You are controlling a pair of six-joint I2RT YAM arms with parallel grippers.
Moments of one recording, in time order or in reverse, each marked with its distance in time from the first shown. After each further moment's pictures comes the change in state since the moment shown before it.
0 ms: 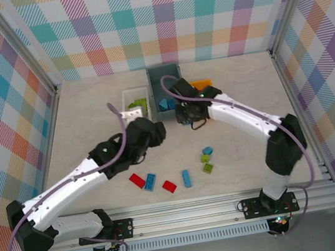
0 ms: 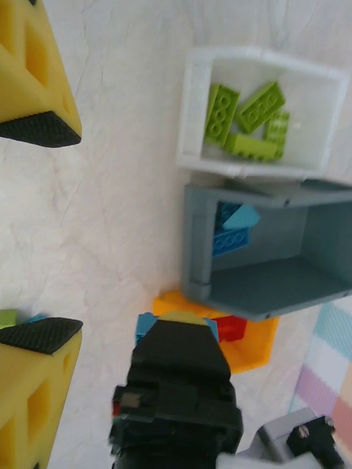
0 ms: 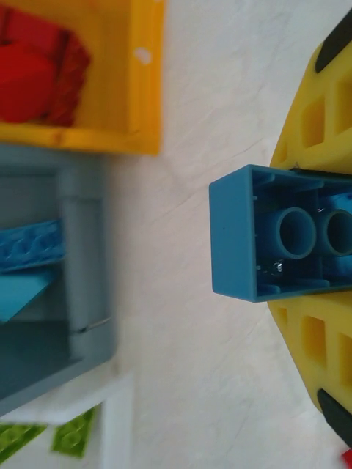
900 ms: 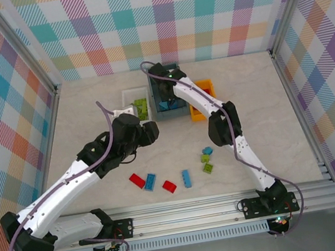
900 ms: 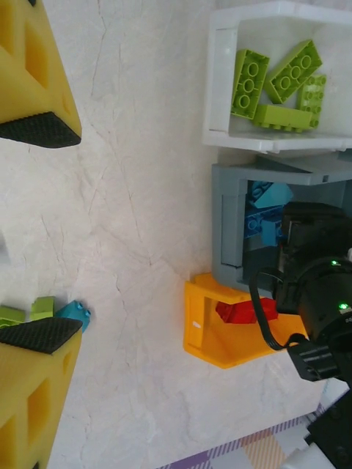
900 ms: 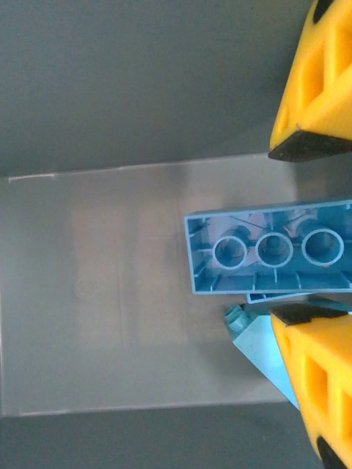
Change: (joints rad) left arm 0.053 -0.038 -0.065 0.035 0.183 0.048; right arm -0.093 0.752 0.895 -0.226 0.172 -0.131
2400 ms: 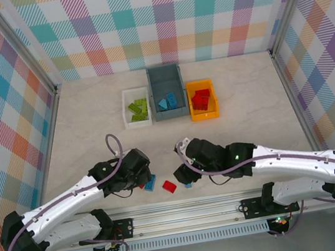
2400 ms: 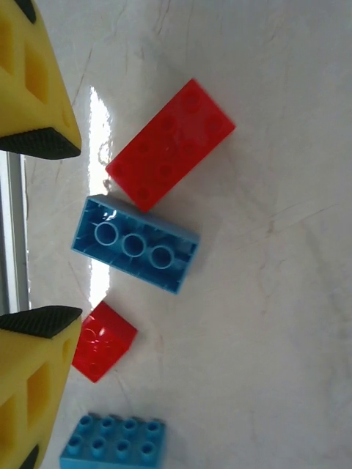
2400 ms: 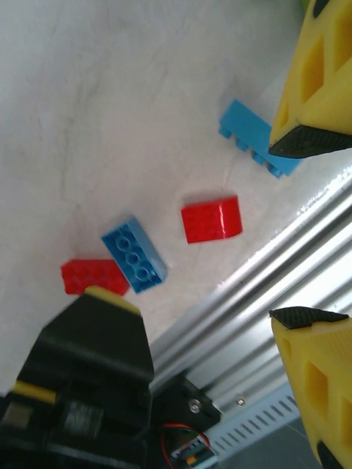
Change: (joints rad) left arm -0.165 -0.078 -0.354 -0.257 0.085 -0.298; right arm 0.626 -1.485 -1.722 0.546 -0.287 0.032
